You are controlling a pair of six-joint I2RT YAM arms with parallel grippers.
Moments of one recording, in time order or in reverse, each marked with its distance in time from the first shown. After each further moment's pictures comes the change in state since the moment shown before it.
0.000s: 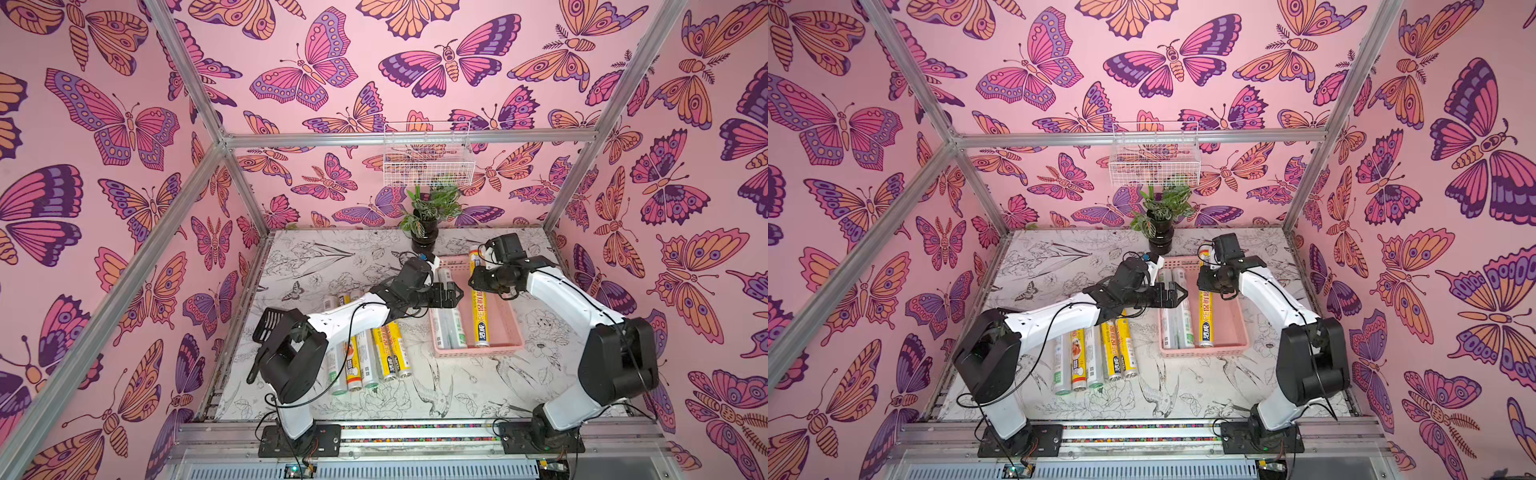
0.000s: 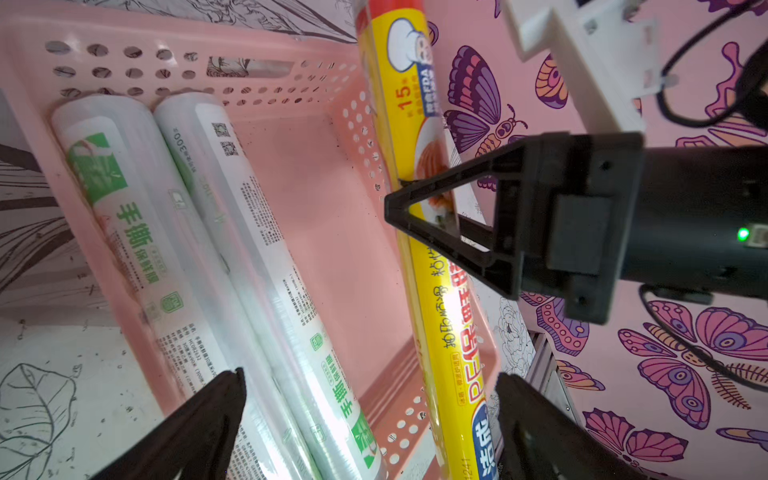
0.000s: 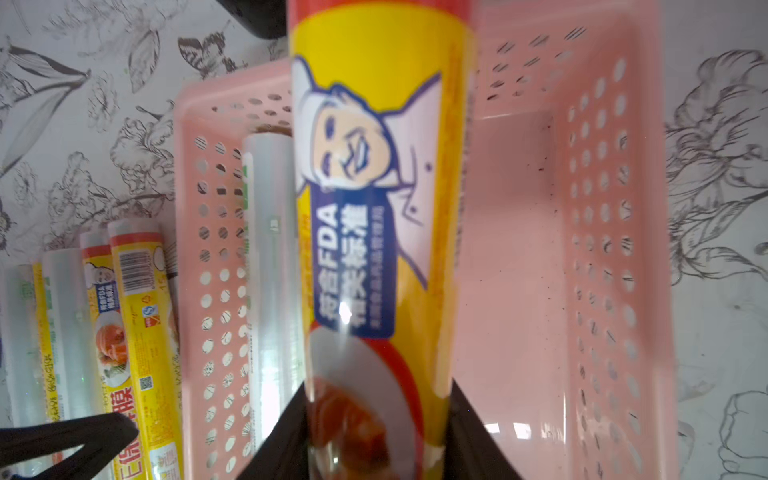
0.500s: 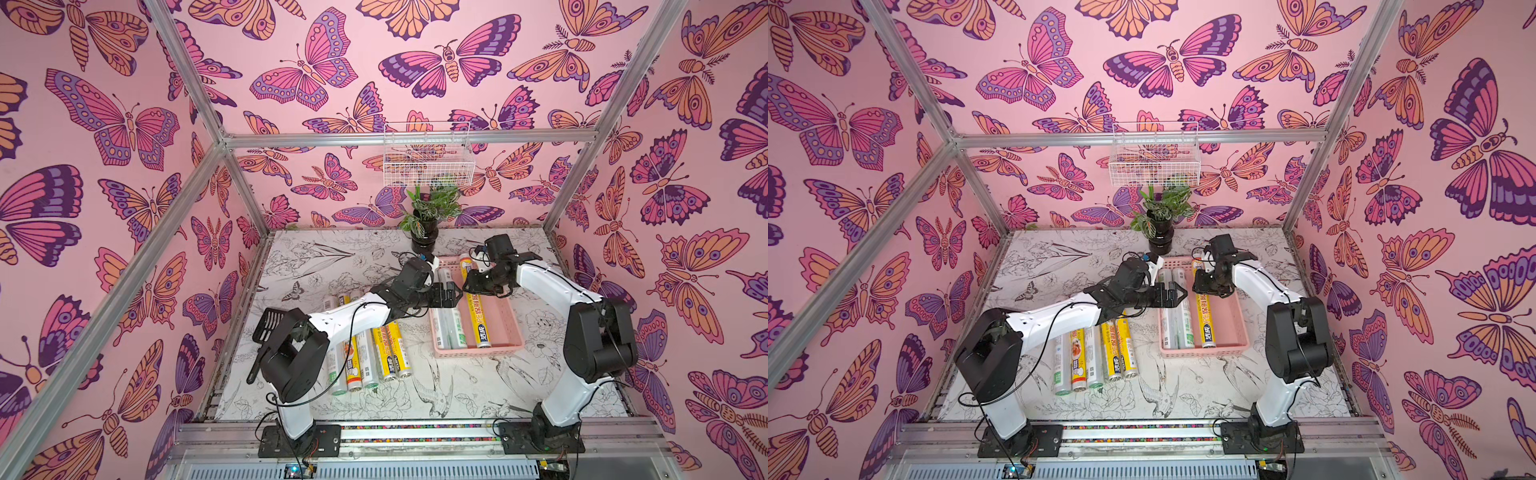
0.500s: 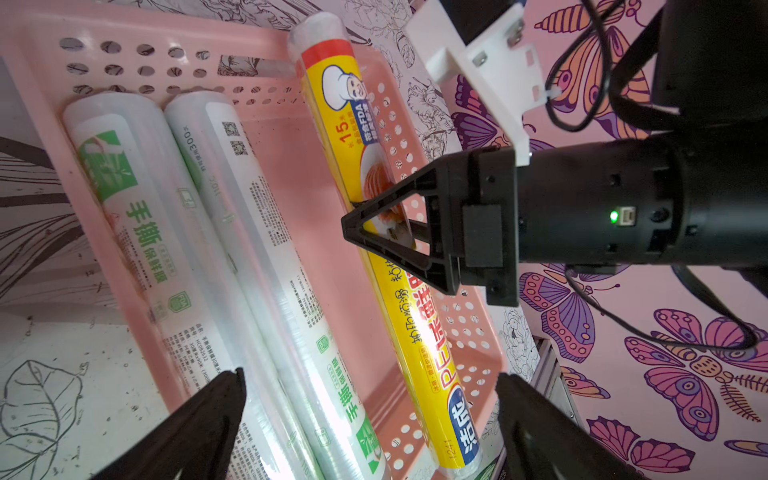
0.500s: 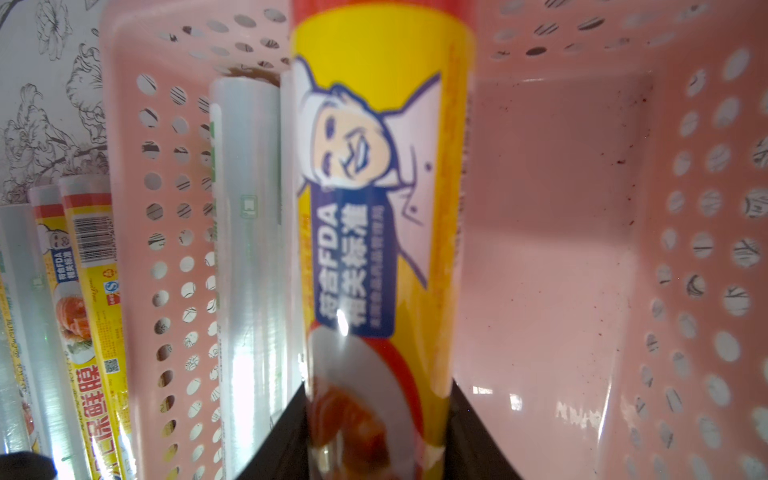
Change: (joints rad) left arm 0.000 0.002 0.000 -0.003 -0.019 -0.006; right arm -0.016 0.135 0.052 -0.027 -0.076 -0.090
